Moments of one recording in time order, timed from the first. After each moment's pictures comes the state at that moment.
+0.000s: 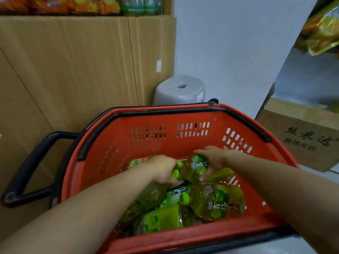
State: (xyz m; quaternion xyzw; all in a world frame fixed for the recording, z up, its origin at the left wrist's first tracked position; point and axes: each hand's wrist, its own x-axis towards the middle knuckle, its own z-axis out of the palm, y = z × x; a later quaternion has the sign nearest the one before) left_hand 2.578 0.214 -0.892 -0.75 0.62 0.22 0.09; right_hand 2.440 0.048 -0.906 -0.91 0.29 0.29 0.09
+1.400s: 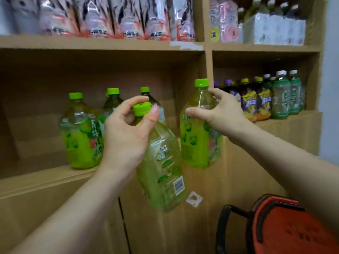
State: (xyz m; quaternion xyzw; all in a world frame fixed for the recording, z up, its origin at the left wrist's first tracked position) left_hand 2.676 0.588 -0.561 -0.62 0.32 -0.29 -0.66; right_hand 2.677 0.383 -0.547 -0.80 -0.01 -0.42 0.43
